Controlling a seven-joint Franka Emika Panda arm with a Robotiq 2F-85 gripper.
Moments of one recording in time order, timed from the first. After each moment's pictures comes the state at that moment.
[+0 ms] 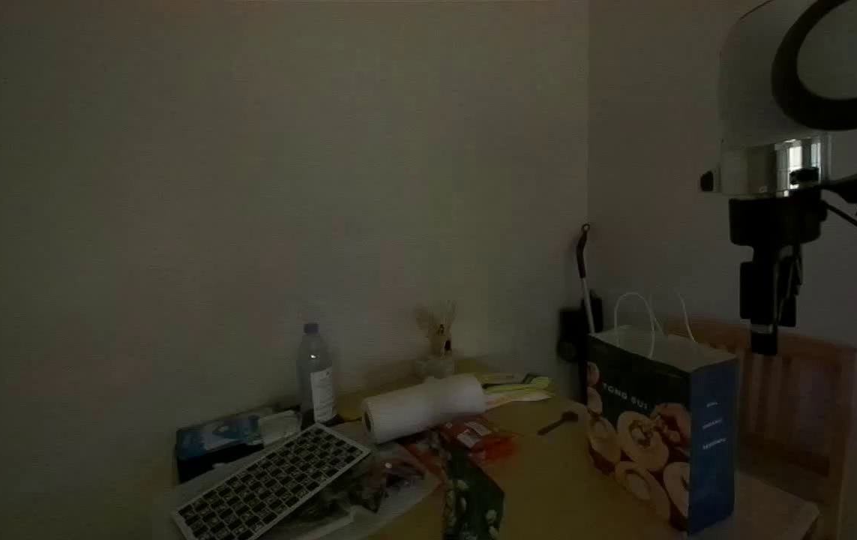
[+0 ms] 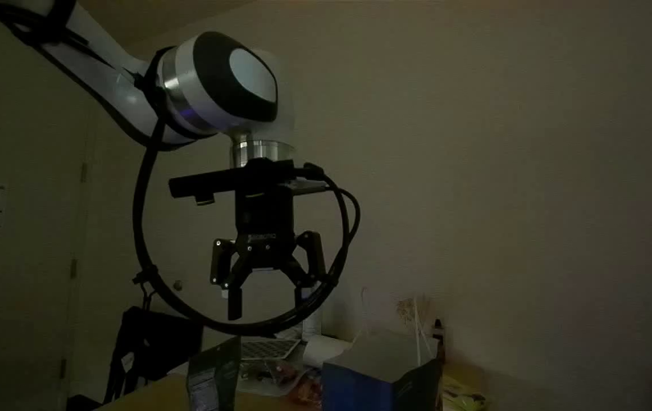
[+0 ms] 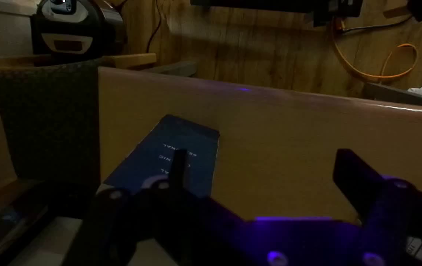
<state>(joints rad) -0.10 -0.78 -0.09 -2.71 -0.21 1.91 -0.14</state>
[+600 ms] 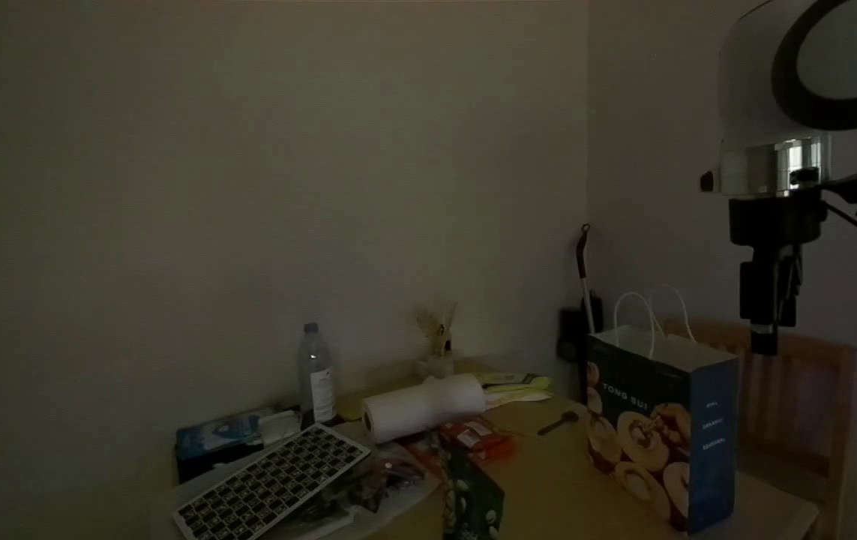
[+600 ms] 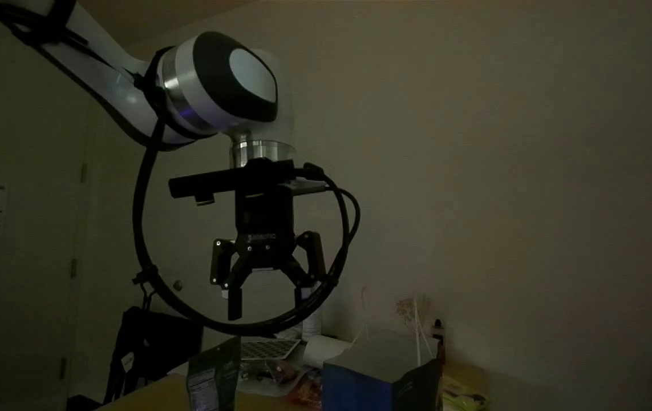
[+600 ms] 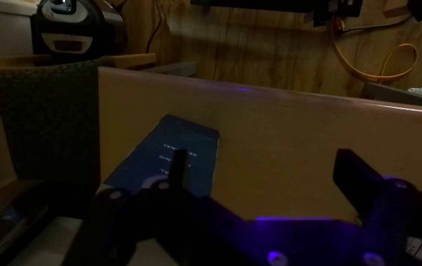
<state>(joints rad) -0.10 -0.78 -0.09 -2.71 -0.21 1.91 -0.14</state>
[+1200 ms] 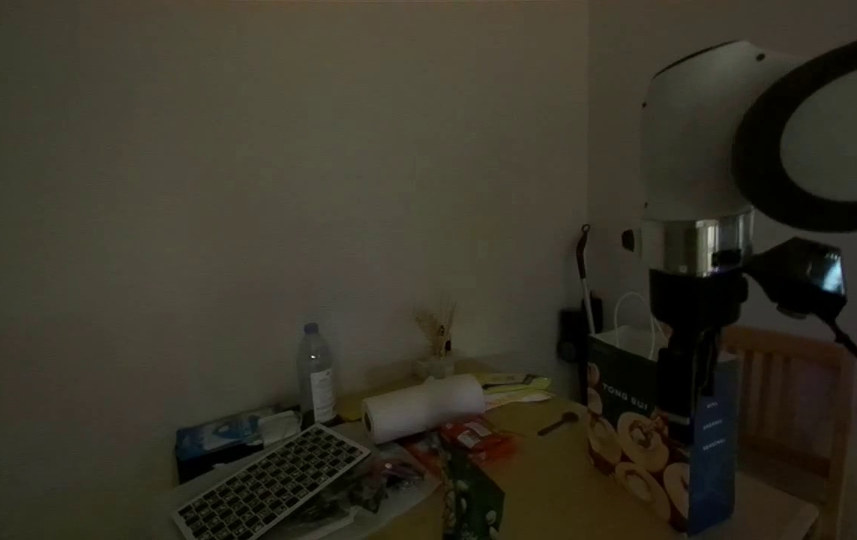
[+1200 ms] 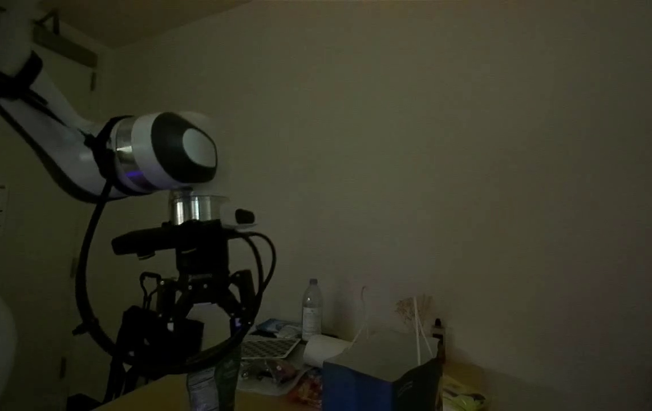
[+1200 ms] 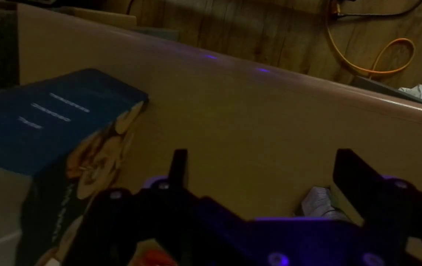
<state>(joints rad) 0.09 -0.63 0.12 -2.79 -0.12 2.17 0.08</state>
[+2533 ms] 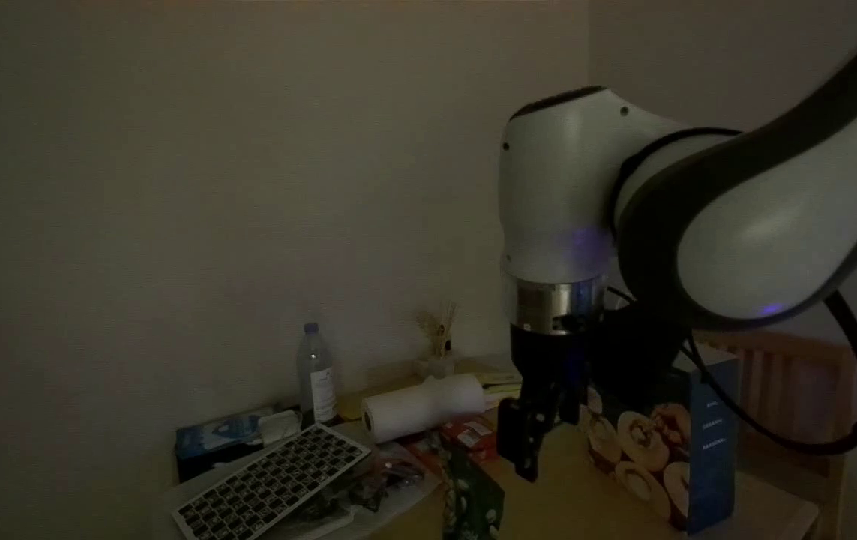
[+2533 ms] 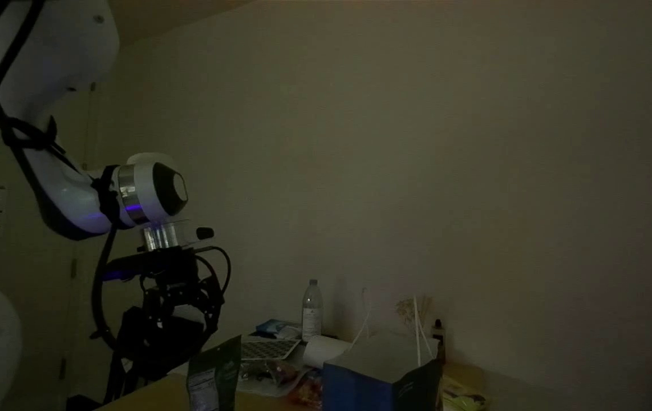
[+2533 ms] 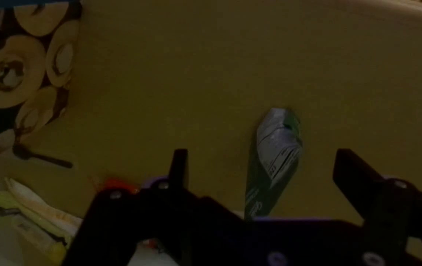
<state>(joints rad) 0.11 -0.26 0.35 -2.58 -0.28 2.41 0.49</state>
